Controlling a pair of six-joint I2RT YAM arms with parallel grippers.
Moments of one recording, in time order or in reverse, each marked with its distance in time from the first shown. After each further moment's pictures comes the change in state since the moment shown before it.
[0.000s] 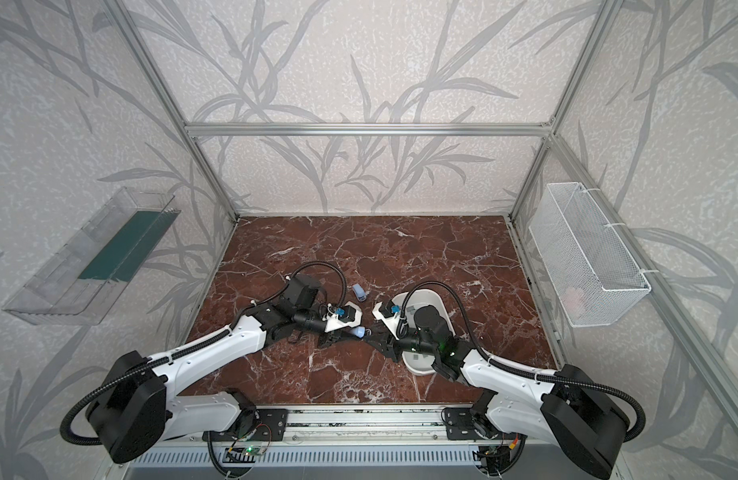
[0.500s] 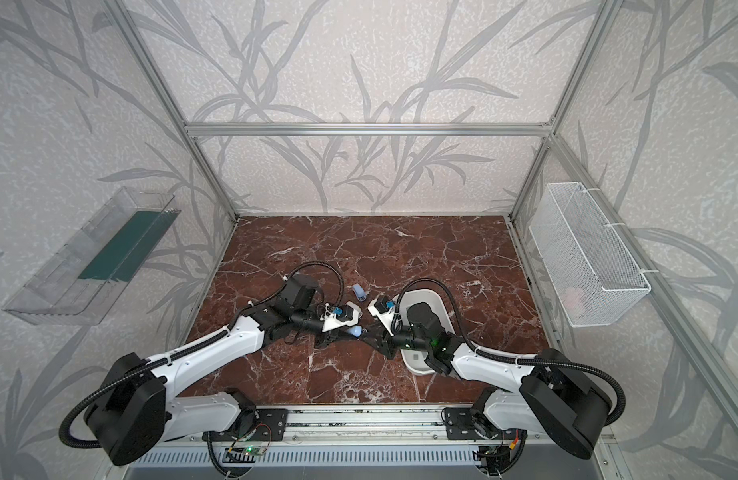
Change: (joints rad) left arm 0.022 -0.020 -0.028 -0.013 -0.024 0.001; right arm 0.003 0.143 0.030 0.095 -0.026 0.124
